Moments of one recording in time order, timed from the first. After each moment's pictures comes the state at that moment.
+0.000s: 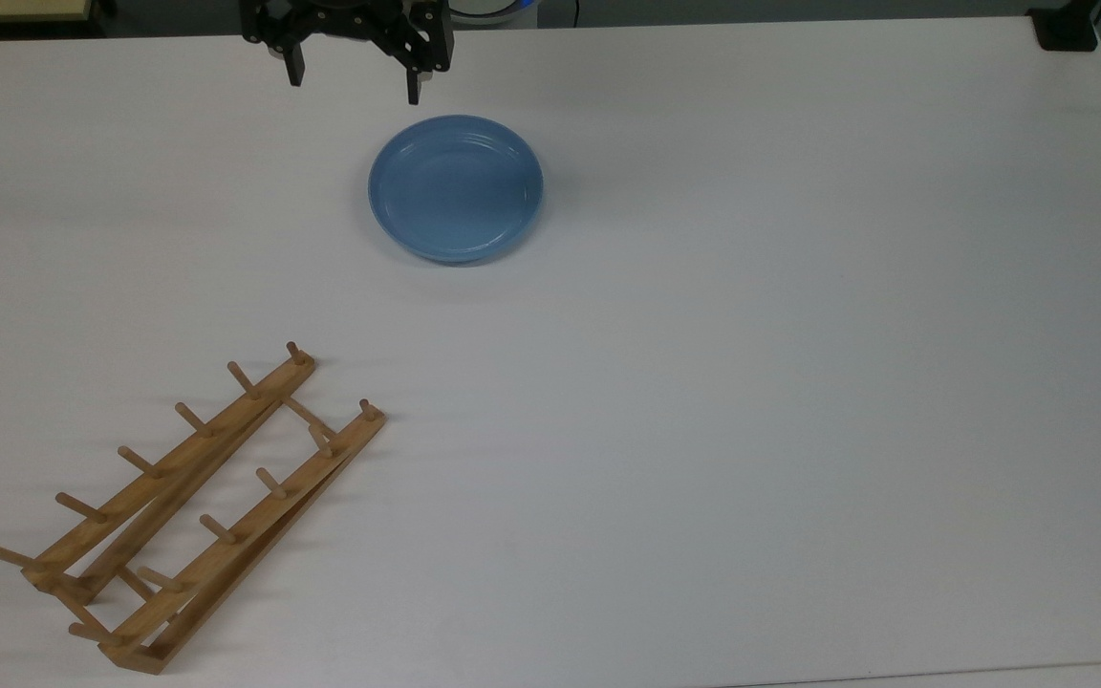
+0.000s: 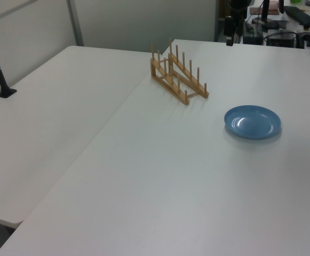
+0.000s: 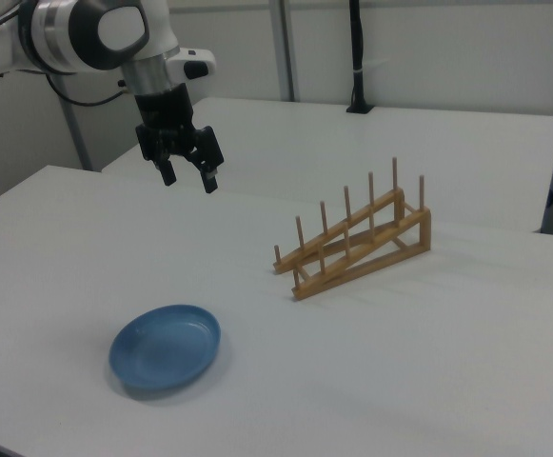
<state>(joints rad) 0.04 0.07 -0.08 -1.59 -0.09 1.68 0.06</state>
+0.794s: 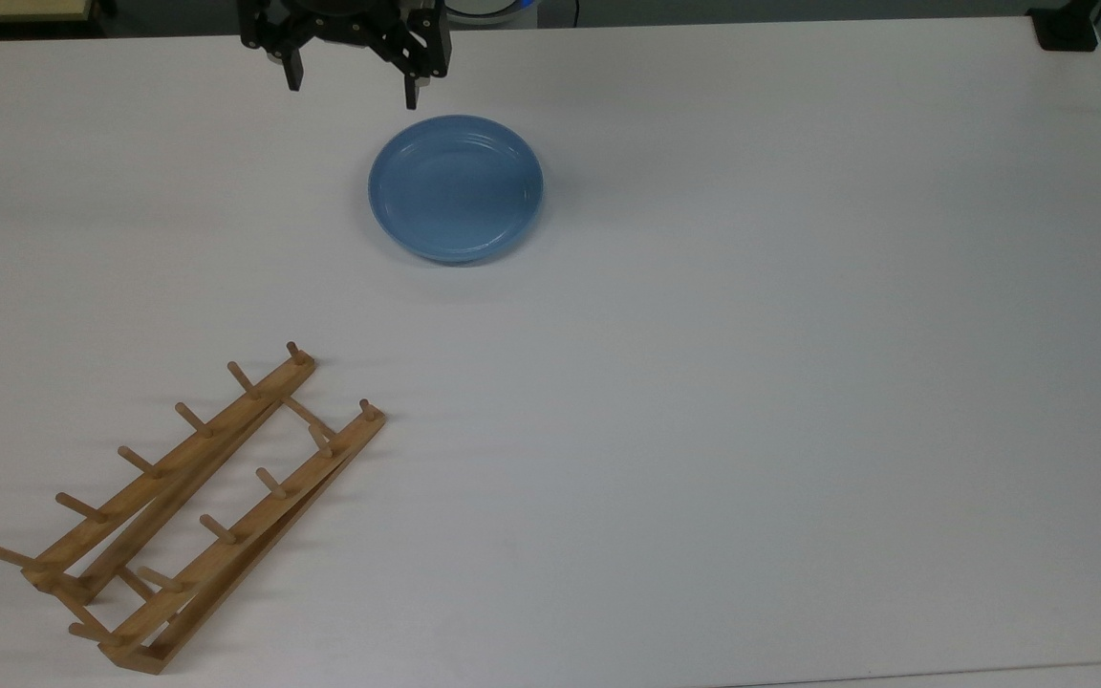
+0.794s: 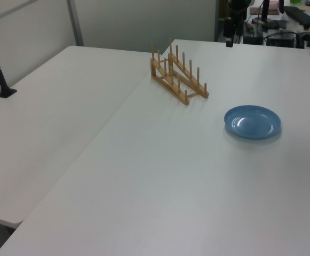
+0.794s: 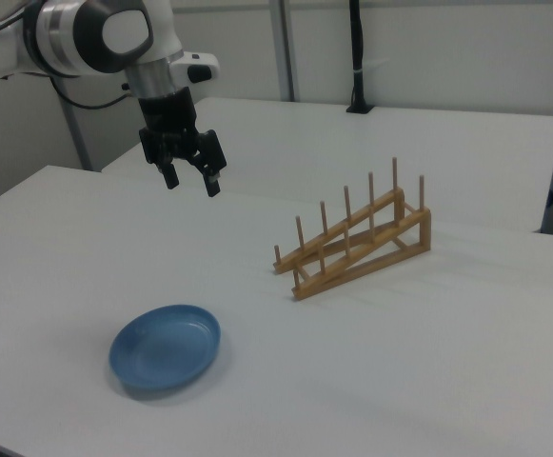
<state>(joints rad) 0.04 0.07 -0.08 -1.59 -0.09 1.68 0.06</state>
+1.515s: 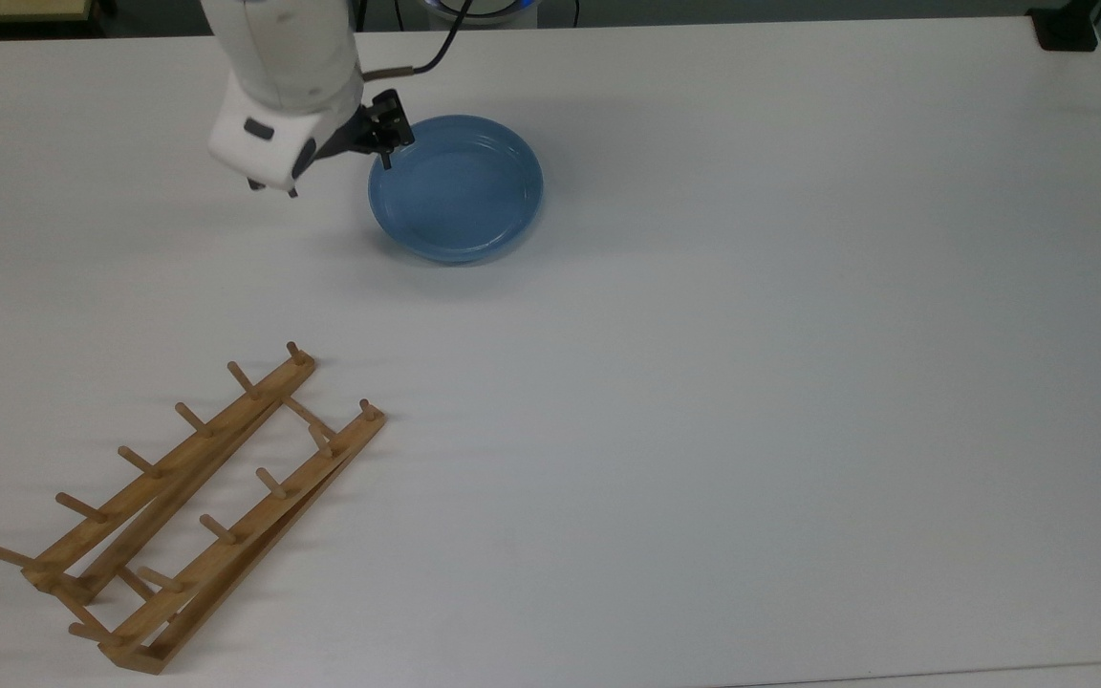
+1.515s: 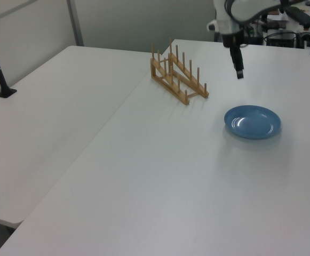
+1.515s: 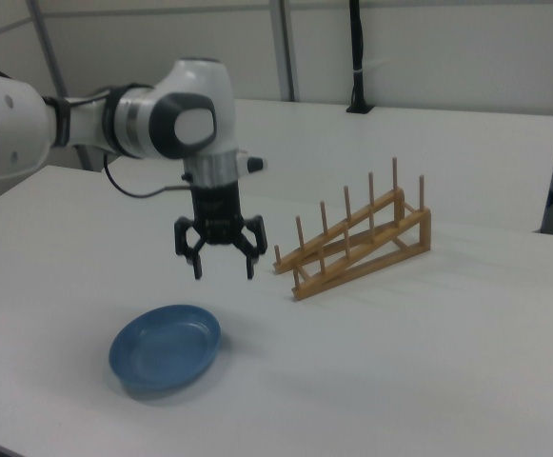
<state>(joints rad) -0.04 0.23 -0.08 -1.72 -0.10 1.75 -0.51</state>
